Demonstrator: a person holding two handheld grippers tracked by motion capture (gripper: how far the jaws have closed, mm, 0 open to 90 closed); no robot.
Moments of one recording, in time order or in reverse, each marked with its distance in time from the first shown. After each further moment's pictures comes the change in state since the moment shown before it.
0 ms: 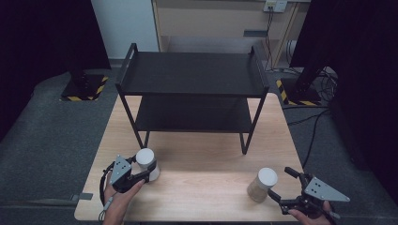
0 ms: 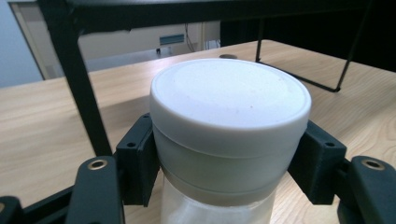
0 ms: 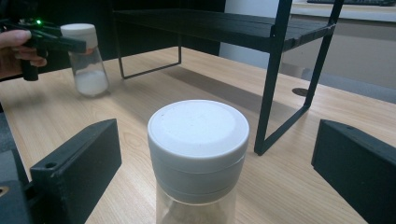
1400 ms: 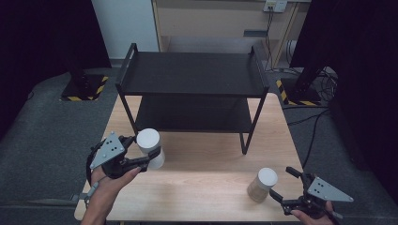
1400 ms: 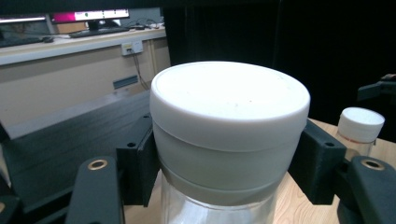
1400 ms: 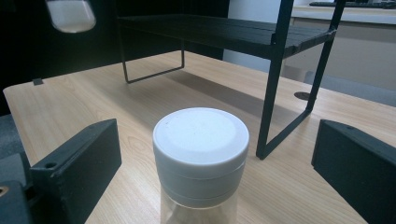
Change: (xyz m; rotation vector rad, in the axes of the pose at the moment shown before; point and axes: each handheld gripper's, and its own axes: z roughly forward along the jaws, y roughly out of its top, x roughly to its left) left arm 0.014 0.124 -0.022 -0.081 -0.214 0.096; right arm -0.003 0.003 -0.004 -0.010 0.015 0.004
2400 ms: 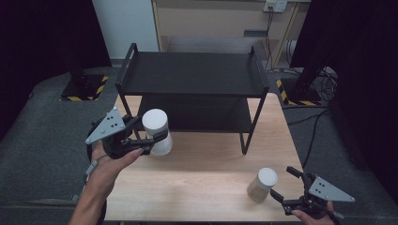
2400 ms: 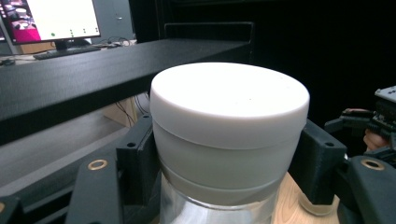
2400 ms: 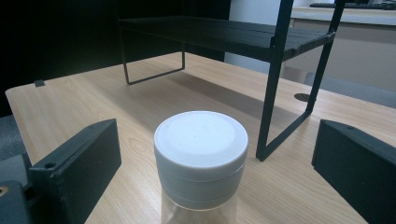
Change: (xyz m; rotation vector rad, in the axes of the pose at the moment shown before) left arm 0.024 0.056 0.017 -0.045 -0.114 0.004; right arm -0.001 0.002 -0.002 -0.004 0.002 0.003
